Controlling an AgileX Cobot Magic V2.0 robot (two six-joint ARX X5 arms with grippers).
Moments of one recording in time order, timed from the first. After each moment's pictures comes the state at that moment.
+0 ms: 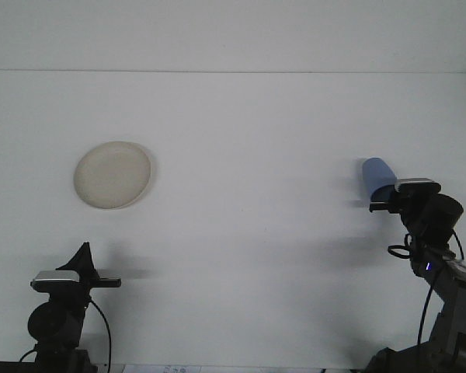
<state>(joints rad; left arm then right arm) -0.02 0.00 0.03 -0.01 -0.08 0.06 -0.37 1.57 0.66 0.52 -0.33 -0.17</state>
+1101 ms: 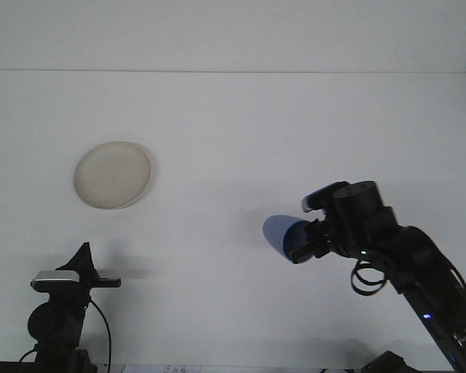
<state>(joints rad) -0.02 0.00 0.03 -0.01 -0.08 0.06 0.53 1.19 1.31 -1.10 -0.11 0.09</state>
